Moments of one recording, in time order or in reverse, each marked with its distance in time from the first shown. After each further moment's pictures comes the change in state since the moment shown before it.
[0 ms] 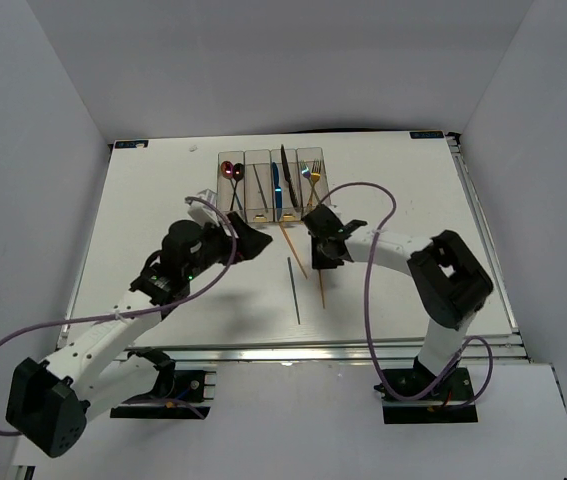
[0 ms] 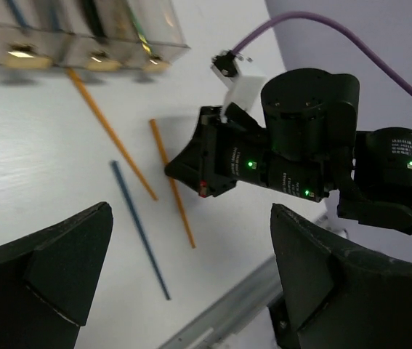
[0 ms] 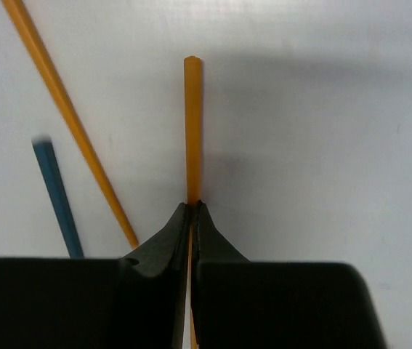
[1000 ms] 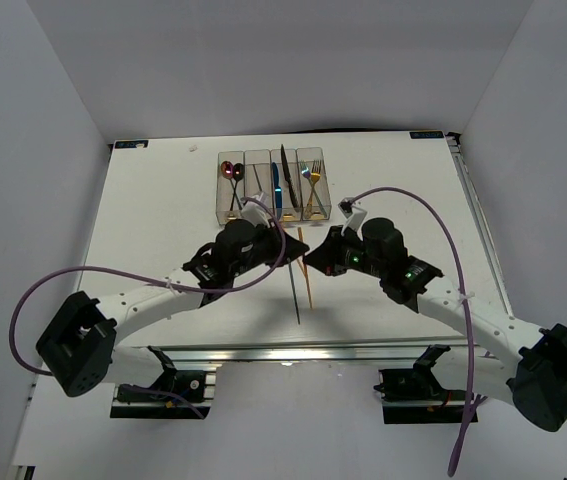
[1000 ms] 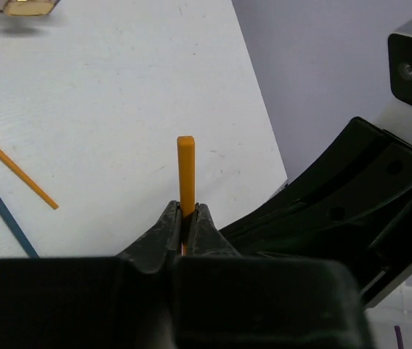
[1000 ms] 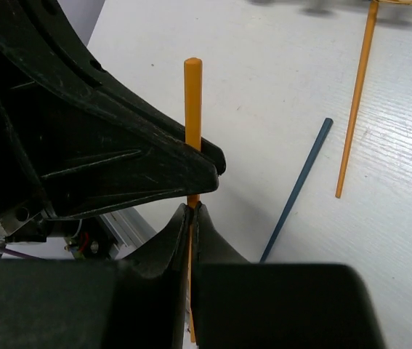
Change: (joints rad) left arm -0.298 0.365 0.061 0.323 -0.064 -0.157; right arm -0.004 -0.754 -0.472 0.439 -0.489 0.021
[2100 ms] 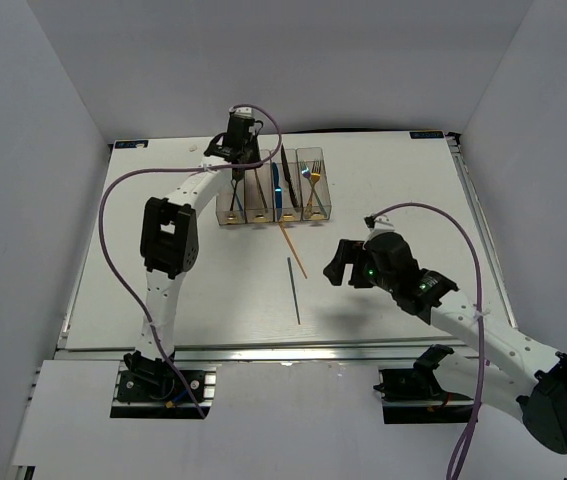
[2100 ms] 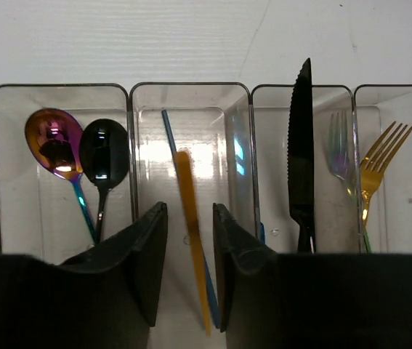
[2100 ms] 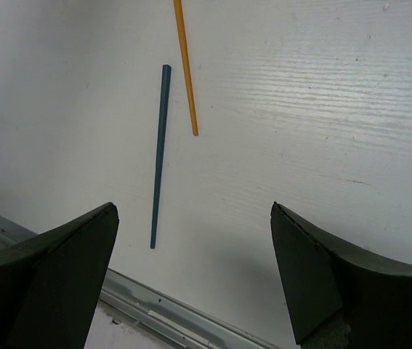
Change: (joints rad) left arm 0.429 1.011 1.333 -0.687 -0.256 0.540; right arm -0.037 -0.138 -0.073 -0.294 0.317 -0.014
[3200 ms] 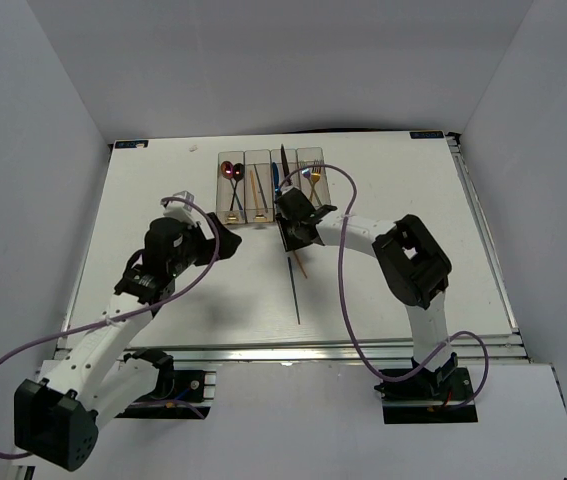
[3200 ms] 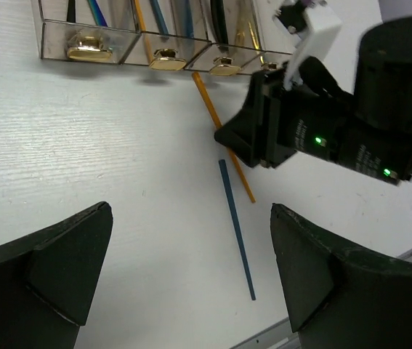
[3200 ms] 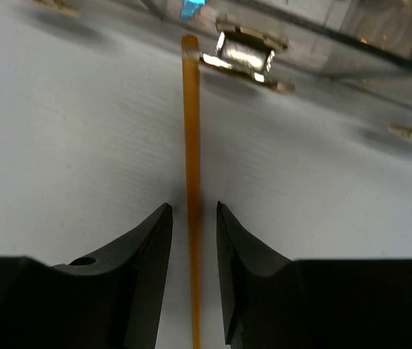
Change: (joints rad) left arm 0.002 -1.386 -1.407 0.222 0.271 -0.228; right arm 0.074 1.073 0.770 -0.059 0.099 -0.279
